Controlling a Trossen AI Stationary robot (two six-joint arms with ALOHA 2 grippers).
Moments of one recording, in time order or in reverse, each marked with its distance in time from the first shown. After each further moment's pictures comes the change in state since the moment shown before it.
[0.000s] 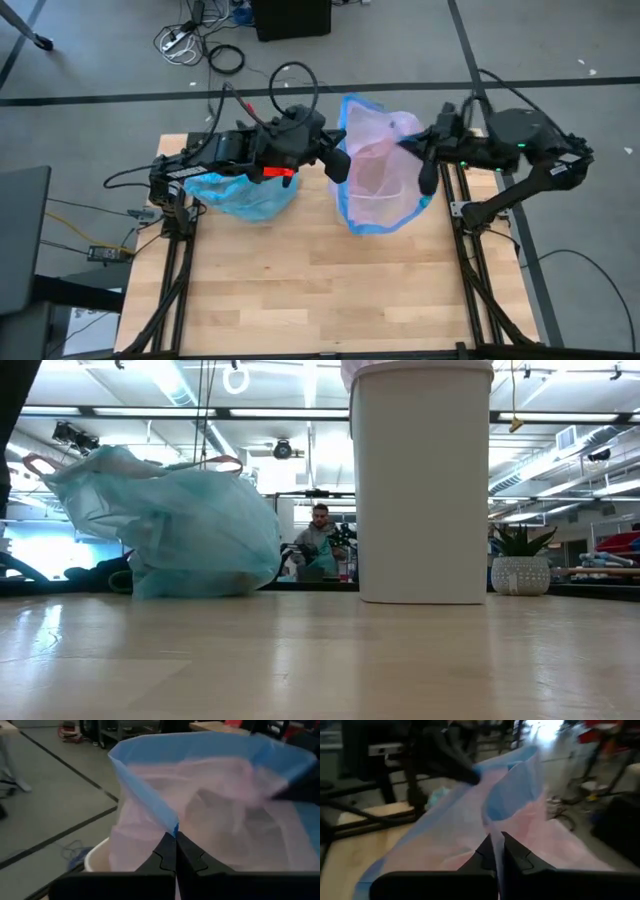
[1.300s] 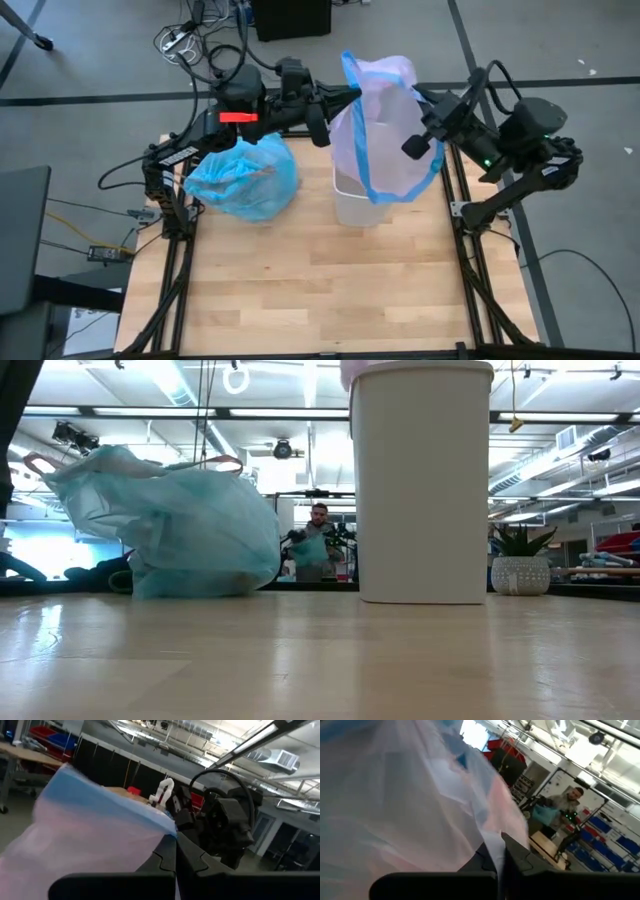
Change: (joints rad) left arm 0.163 -0.050 0.000 0.504 0.528 0.049; right arm 0.039 0.089 0.032 0.593 0.603 -0.944
